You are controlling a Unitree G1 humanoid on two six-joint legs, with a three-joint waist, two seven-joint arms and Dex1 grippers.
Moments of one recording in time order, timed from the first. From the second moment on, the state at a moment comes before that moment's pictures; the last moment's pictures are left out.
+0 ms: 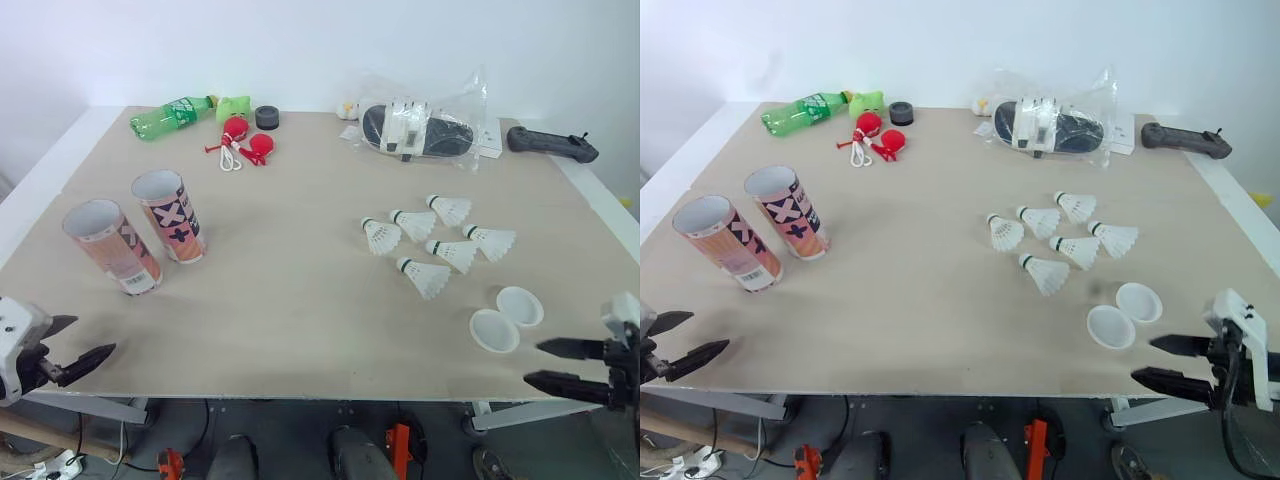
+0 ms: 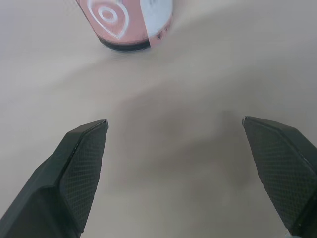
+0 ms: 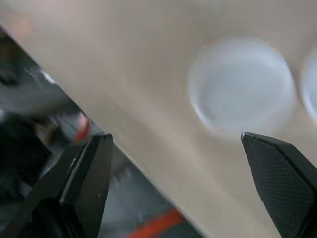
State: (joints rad) left arm 0.34 0.83 0.64 -0.18 -0.43 0.40 -0.94; right arm 0.25 -1.11 -0.59 -0.16 0.63 0.71 1.36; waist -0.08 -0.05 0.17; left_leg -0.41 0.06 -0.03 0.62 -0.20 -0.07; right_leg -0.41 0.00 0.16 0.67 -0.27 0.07
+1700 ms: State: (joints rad) left arm 0.09 0.32 0.42 -0.17 -0.30 0.16 -0.30; right arm -0.43 -0.70 0.04 -0.52 0.70 0.67 0.92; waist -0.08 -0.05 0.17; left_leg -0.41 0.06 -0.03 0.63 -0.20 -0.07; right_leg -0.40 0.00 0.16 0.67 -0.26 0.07
